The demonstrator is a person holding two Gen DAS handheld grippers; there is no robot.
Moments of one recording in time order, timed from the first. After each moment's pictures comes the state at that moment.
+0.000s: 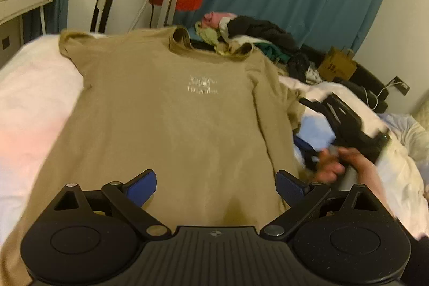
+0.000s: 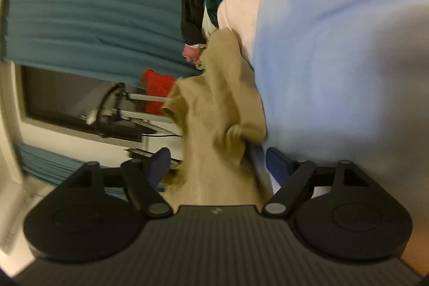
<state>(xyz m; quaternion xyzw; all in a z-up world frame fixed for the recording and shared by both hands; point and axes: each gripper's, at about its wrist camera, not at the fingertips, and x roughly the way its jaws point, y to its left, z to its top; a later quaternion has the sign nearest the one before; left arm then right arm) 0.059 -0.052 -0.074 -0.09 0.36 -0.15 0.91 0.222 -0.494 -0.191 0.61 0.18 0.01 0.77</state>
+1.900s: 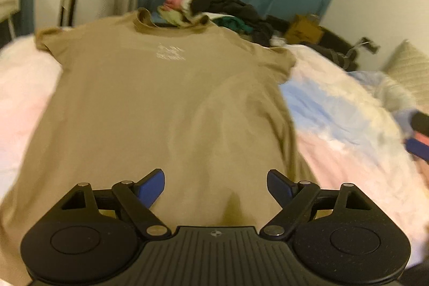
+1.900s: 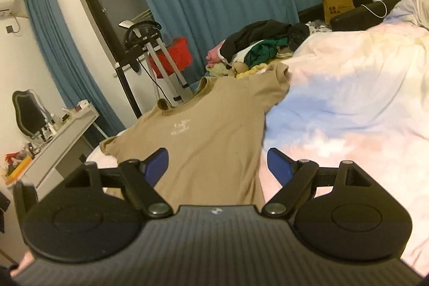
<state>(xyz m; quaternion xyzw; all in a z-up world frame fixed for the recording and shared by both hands) -0.009 -0.062 -0.078 -0.02 0.38 -0.22 0.90 -0.081 -0.428 -0.001 0.23 0.20 -0.02 0.95</state>
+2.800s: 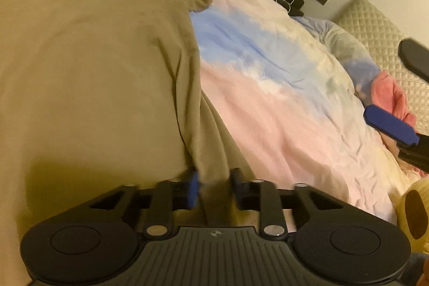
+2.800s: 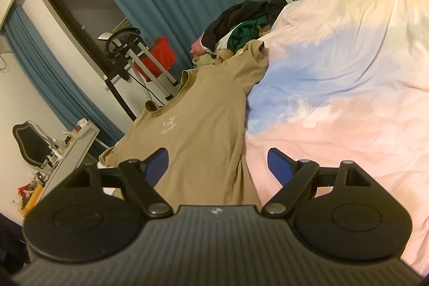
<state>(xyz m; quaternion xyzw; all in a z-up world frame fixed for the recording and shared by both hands) 0.006 -0.183 -0.154 -0.03 0.47 -0.37 0.80 -0.078 -0.468 -0.035 0.33 0.22 -0.03 0.92</state>
